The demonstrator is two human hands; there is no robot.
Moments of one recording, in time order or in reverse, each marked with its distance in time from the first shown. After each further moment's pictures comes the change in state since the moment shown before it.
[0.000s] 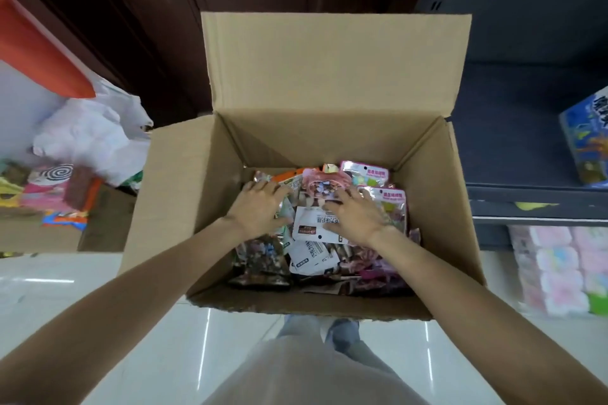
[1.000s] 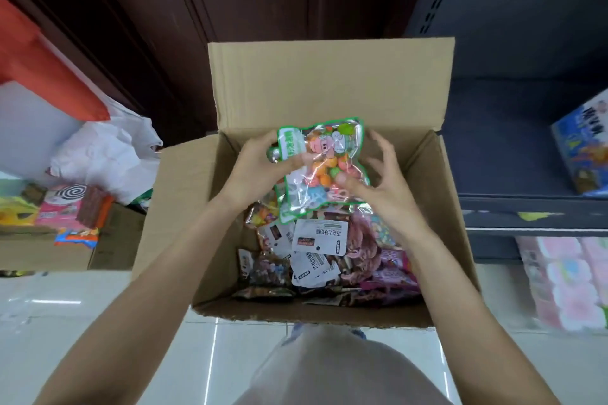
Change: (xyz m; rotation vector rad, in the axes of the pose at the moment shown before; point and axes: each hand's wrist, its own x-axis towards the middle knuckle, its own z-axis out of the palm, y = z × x) left_hand -0.027 0.021 -0.123 -1.240 0.475 -0.023; right_hand -0.071 -0.008 -0.096 1.547 0.603 0.037
